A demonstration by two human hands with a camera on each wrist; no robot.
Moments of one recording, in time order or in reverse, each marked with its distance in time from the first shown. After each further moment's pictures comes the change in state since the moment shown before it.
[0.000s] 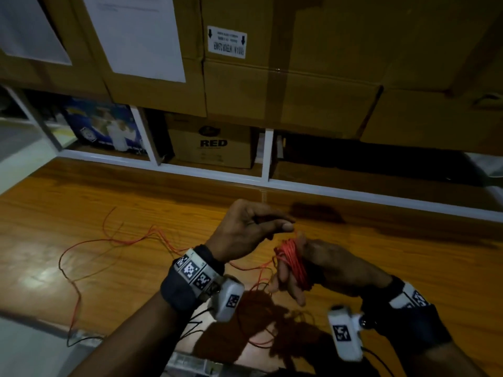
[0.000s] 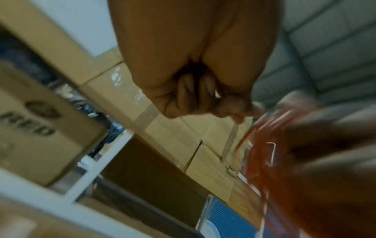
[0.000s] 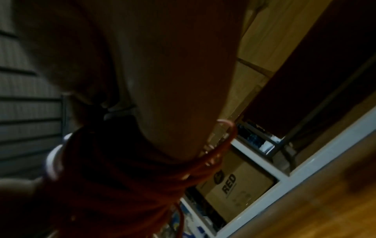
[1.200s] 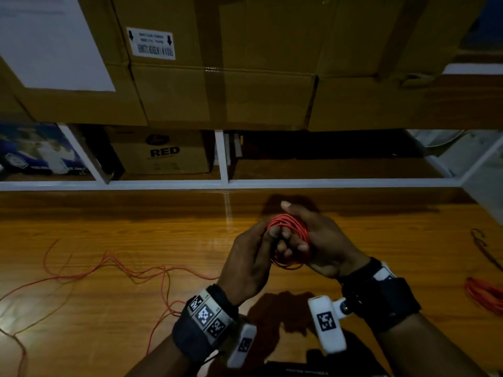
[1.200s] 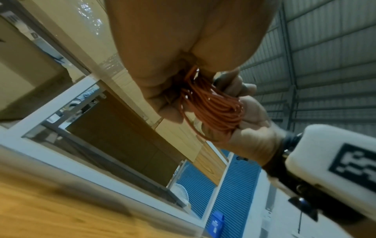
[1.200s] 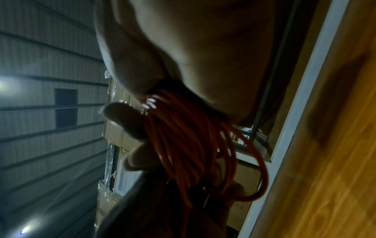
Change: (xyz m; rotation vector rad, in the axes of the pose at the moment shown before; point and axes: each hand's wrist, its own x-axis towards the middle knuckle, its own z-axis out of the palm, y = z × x) left_hand -0.003 -0.002 0.096 0.007 0.033 0.019; right_hand -0.024 0.005 -0.029 0.548 0.671 -0.023
